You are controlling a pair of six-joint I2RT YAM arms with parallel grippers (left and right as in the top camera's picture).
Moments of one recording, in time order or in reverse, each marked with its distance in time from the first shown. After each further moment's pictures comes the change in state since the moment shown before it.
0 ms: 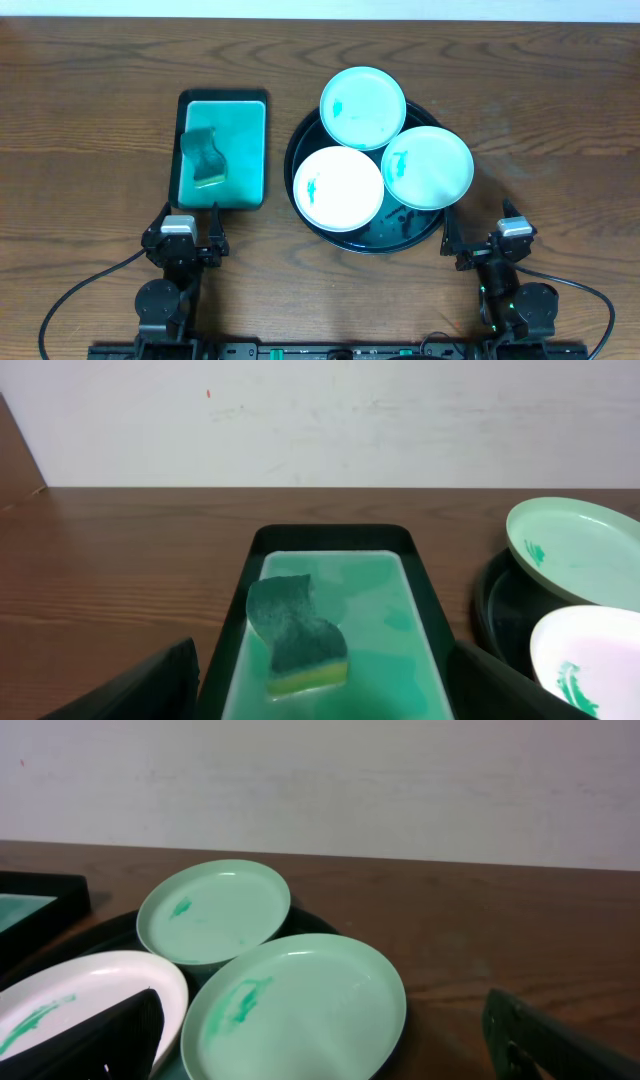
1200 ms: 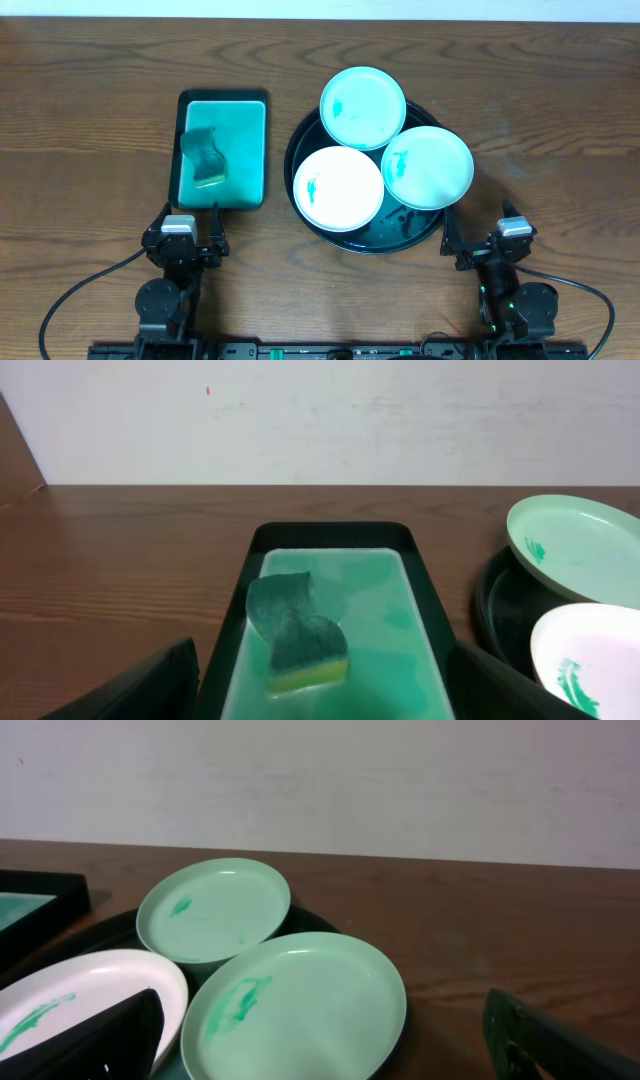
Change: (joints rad) left arm 0.000 0.006 0.000 0.000 0.000 0.000; right arm 0.000 0.004 0.000 0.000 0.000 0.000
